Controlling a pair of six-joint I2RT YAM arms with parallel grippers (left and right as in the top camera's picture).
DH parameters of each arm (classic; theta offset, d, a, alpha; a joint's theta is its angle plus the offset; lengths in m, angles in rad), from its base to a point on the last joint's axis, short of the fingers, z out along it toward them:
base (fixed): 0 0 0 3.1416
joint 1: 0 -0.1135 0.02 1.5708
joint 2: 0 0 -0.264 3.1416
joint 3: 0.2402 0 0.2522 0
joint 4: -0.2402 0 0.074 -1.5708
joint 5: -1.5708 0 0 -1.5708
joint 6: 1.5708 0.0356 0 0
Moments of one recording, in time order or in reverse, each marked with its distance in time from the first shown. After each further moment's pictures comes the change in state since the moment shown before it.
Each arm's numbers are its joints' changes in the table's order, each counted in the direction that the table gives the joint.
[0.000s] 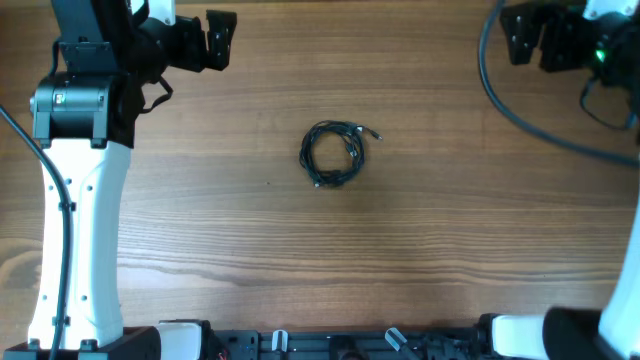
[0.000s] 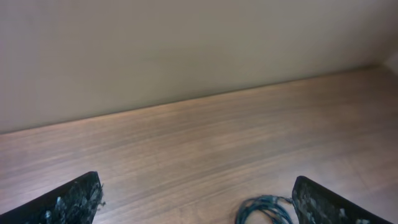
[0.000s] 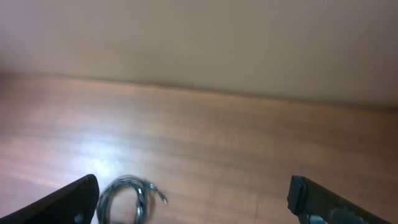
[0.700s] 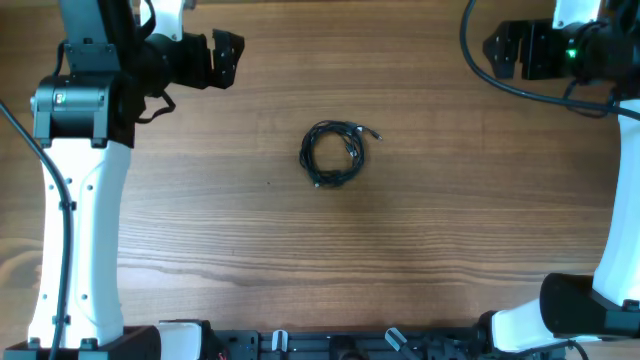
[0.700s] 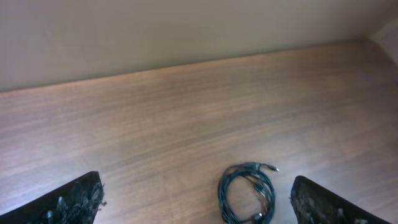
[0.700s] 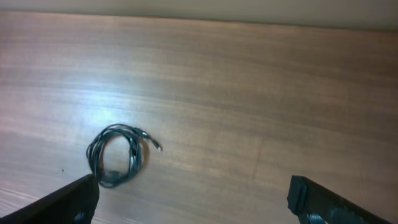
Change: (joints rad) left arm 0.000 0.004 0.000 -0.137 -0.042 -0.003; right arm 0.000 0.106 0.010 -0.156 -0.032 -0.033
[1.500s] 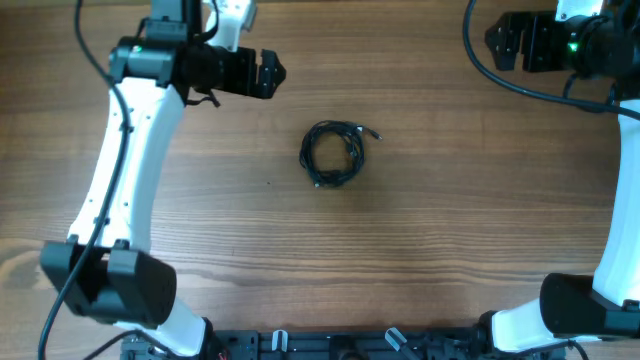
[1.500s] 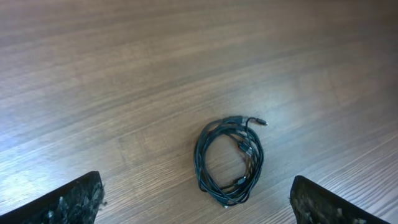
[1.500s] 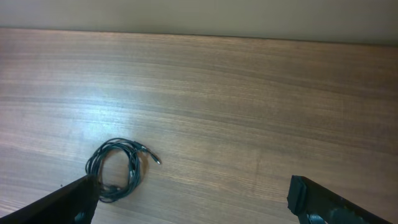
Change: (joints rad) left arm 0.103 0.254 0.001 -0.063 -0.035 0.000; right arm 0.000 0.000 0.000 0.047 -0.001 0.023
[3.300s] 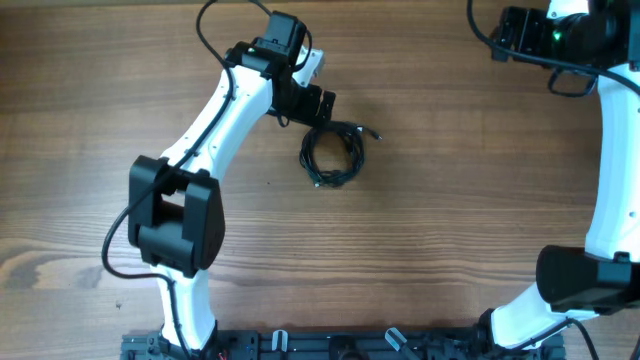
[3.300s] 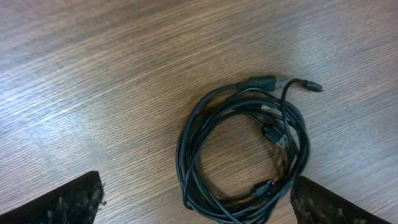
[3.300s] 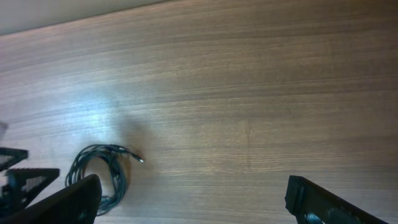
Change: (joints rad) left arm 0.223 0.312 0.000 0.031 0.205 -0.084; right arm 0.001 0.118 0.000 -0.025 -0.127 0.184
